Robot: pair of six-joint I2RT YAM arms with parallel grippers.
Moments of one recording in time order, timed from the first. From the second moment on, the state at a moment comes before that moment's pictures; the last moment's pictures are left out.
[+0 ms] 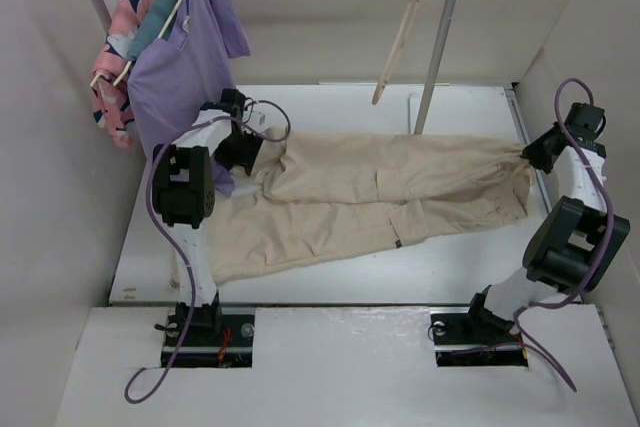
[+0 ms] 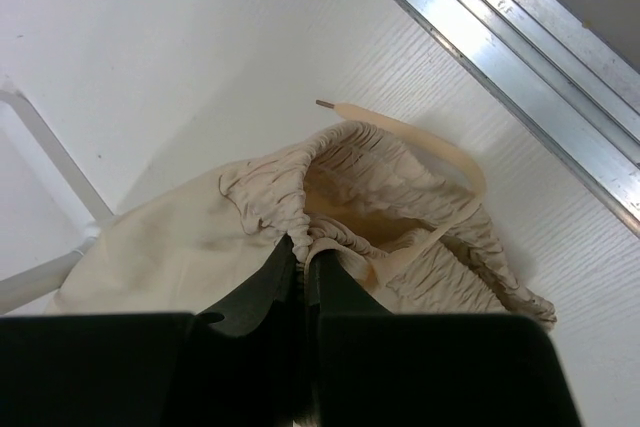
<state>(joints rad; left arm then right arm) -0.10 2.12 1.67 -0.85 0.03 0.22 -0.49 1.59 1.26 -0.49 -0.07 0.51</state>
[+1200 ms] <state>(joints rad) -0.12 1.25 1.14 -1.21 -0.27 0.62 -0.49 1.70 1.49 -0.65 -0.02 0.41</state>
